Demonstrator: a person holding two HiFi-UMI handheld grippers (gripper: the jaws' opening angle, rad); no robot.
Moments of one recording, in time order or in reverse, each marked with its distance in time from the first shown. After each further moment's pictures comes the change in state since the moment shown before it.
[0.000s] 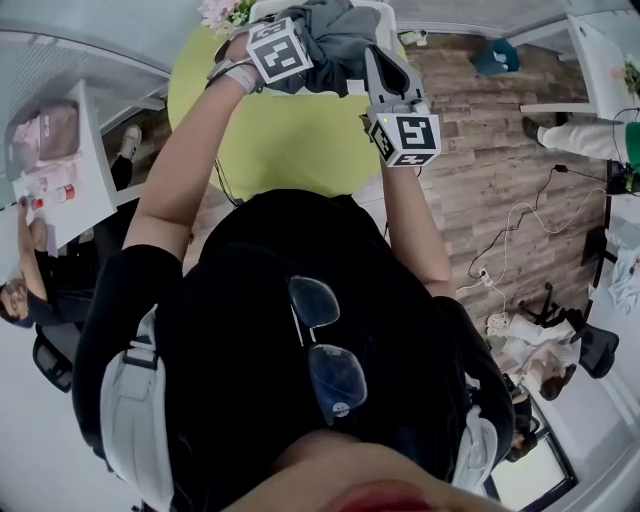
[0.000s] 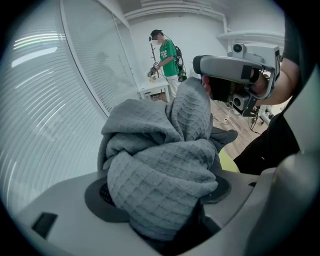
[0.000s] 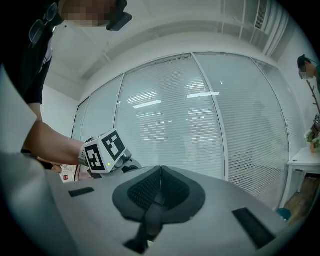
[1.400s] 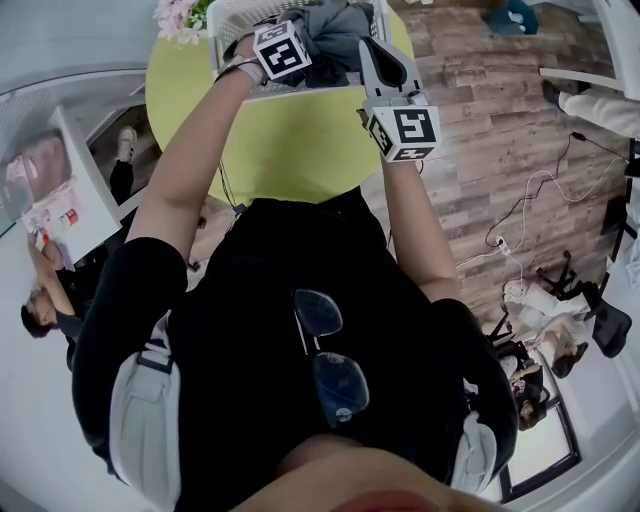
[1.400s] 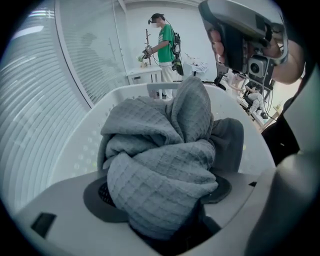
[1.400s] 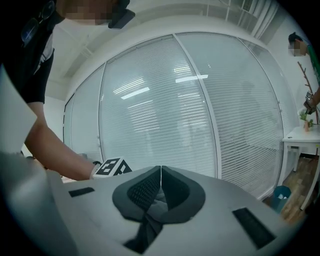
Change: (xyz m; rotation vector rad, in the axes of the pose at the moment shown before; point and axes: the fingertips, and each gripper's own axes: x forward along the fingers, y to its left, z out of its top) left arm 0.188 0.008 -0.025 0.028 0.067 -0.164; right arm 0.035 -0.076 -0.099 0.121 0.139 -0.054
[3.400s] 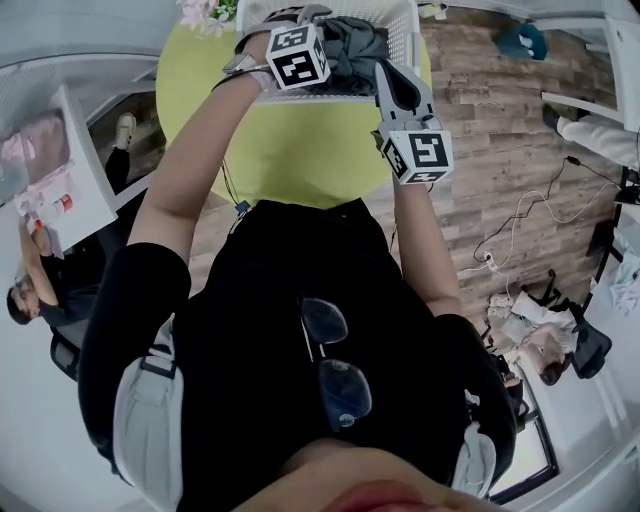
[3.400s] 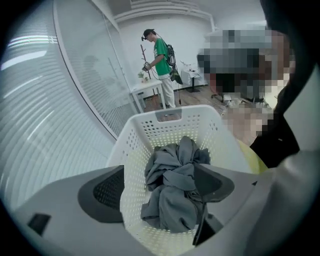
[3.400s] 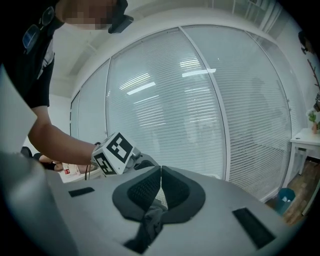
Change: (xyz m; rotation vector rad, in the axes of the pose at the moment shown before) left arm -0.063 0.017 0.024 0.103 -0.135 0.133; right arm 0.004 0.030 -0.007 -0.022 0.058 0.067
